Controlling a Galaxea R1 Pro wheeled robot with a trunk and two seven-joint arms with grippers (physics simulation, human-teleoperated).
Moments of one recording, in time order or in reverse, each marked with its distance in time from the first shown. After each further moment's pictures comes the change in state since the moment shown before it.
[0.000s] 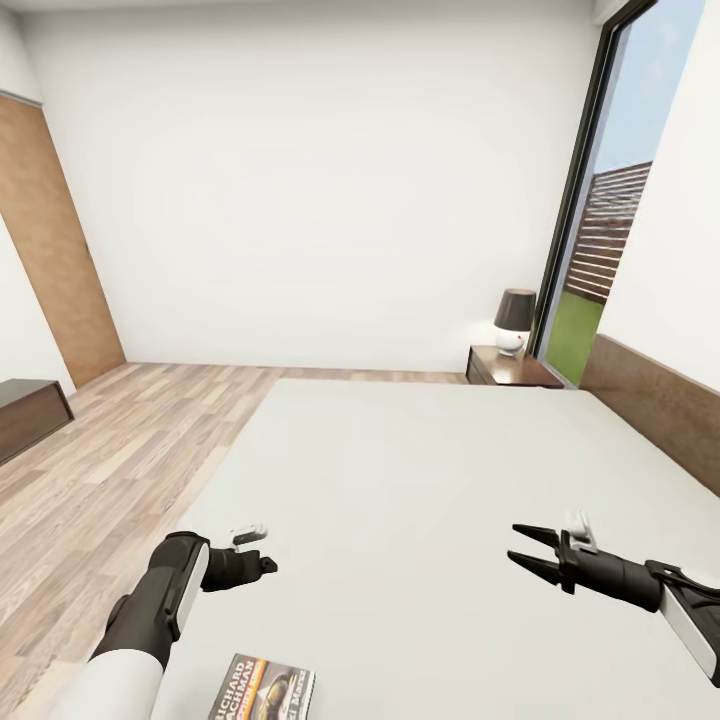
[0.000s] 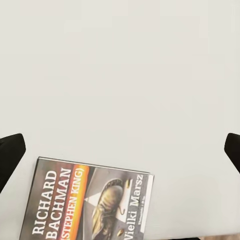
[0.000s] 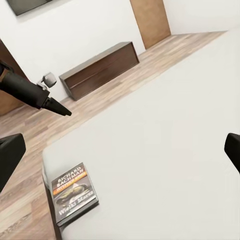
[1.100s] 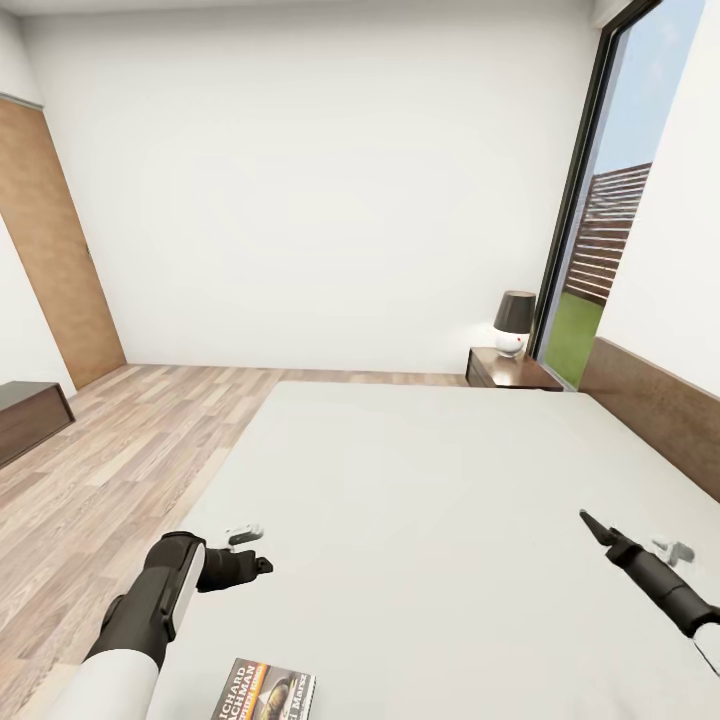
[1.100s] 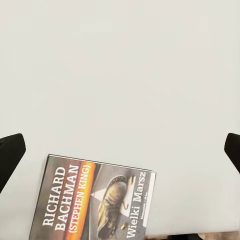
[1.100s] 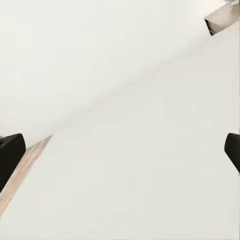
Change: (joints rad) left arm 0.000 0.014 0.000 0.000 0.000 0.002 0.003; right arm 0.000 0.005 -0.196 0.288 -0.377 -0.166 -0.562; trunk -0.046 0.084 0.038
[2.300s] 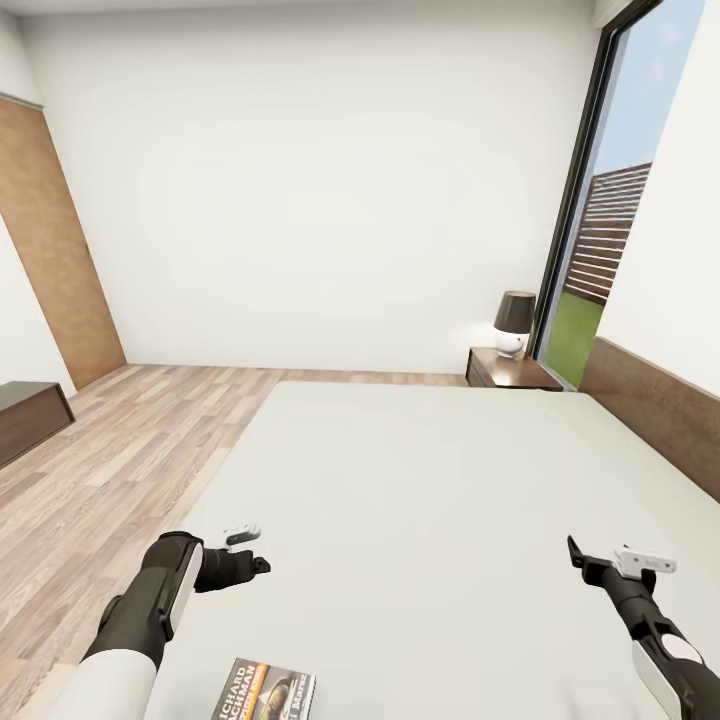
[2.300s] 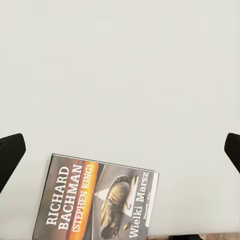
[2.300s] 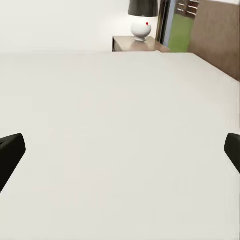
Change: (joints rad) left arm 0.000 0.005 0.007 -0.001 -0.001 0.002 0.002; right arm -0.002 0.110 0.141 0.043 0.506 -0.397 -0.668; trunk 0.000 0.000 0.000
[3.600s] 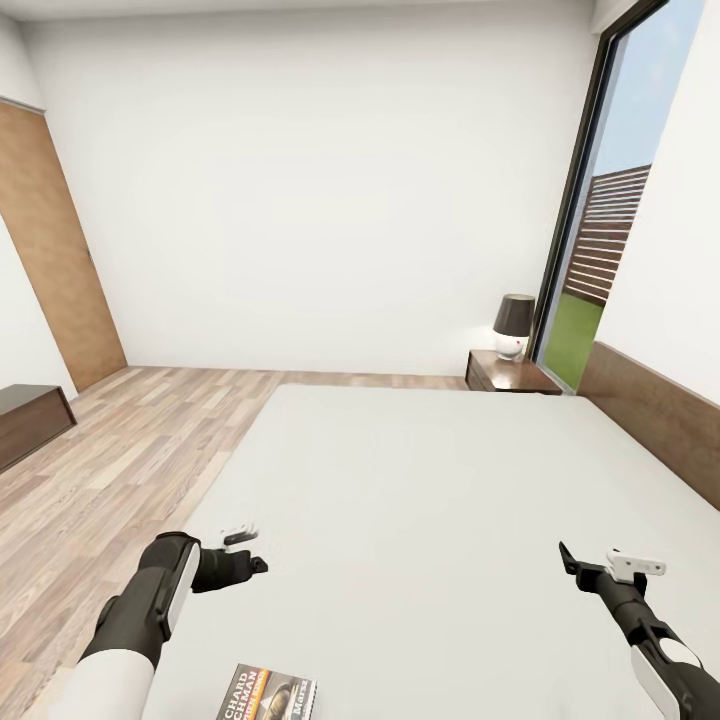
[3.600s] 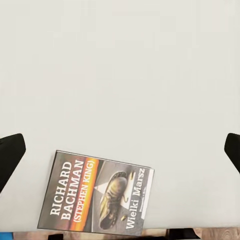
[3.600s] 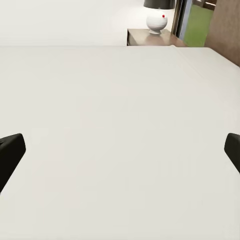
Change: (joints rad) left arm 0.000 0.005 0.009 0.000 0.000 0.001 0.000; right arm 0.000 0.003 0.013 0.022 -0.002 0.012 0.060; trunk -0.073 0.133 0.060
